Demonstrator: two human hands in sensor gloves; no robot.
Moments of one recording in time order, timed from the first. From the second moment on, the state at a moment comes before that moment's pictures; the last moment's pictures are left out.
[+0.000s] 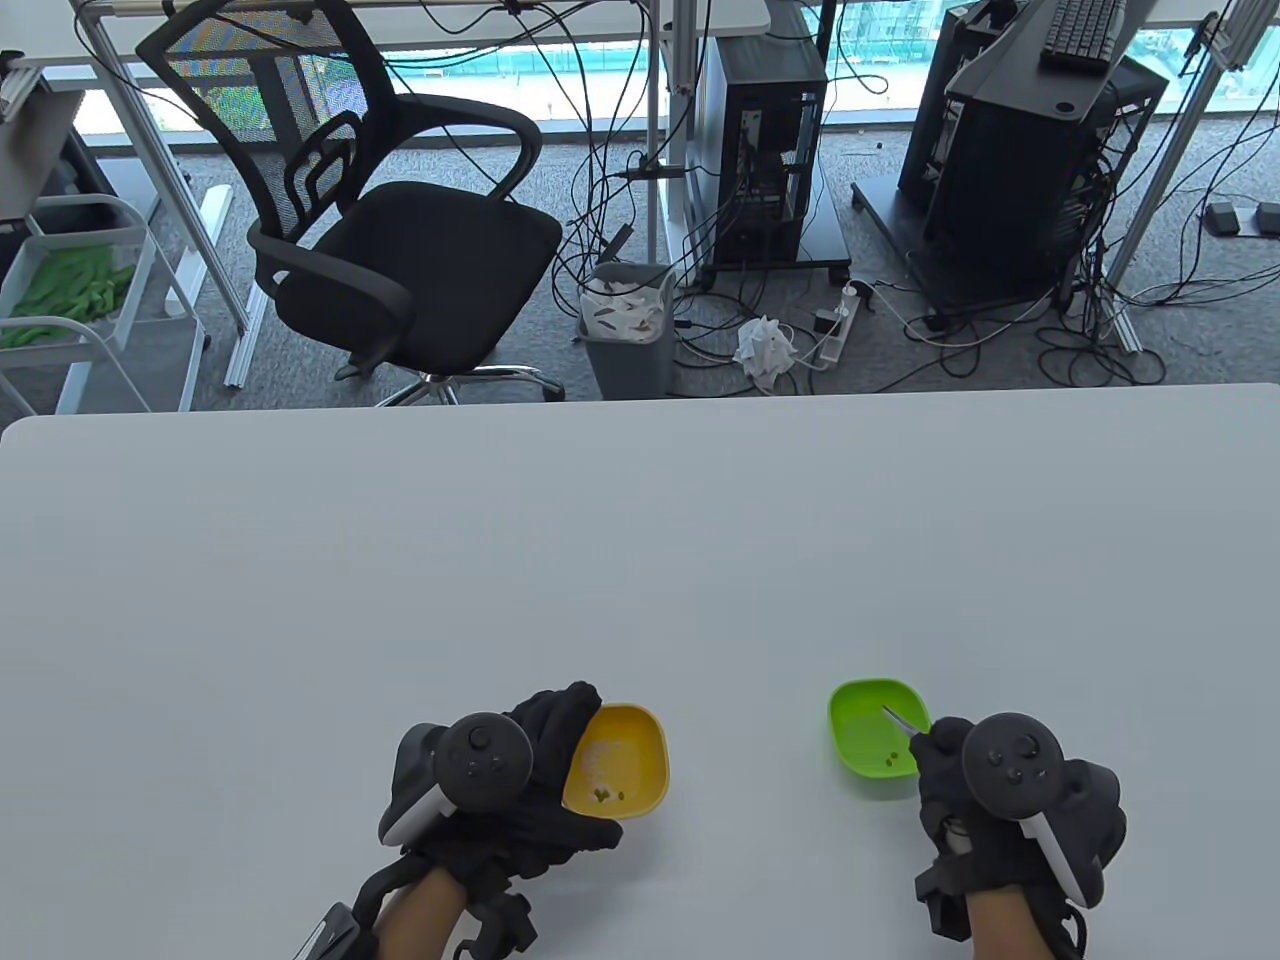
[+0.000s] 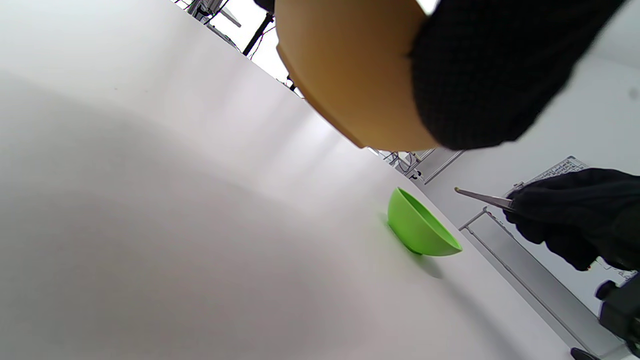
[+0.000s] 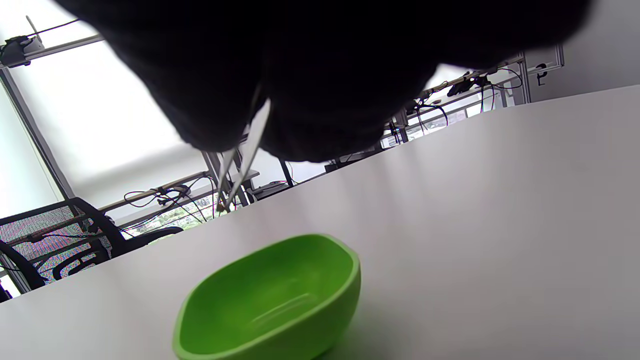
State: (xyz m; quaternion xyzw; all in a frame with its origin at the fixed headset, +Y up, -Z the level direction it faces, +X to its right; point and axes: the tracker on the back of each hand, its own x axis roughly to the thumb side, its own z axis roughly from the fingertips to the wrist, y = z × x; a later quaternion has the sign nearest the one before) left_hand -0.161 -0.728 -0.258 -0.14 -0.22 0.30 0.92; right_hand 0.243 -0.683 -0.226 -0.14 -0.06 0.97 0.20
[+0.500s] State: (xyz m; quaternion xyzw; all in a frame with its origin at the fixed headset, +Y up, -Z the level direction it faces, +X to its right) left_hand -0.161 -0.728 -0.257 -0.13 -0.22 0.30 0.92; right_hand 0.231 -0.678 -0.224 -0.12 -0.07 0.97 0.21
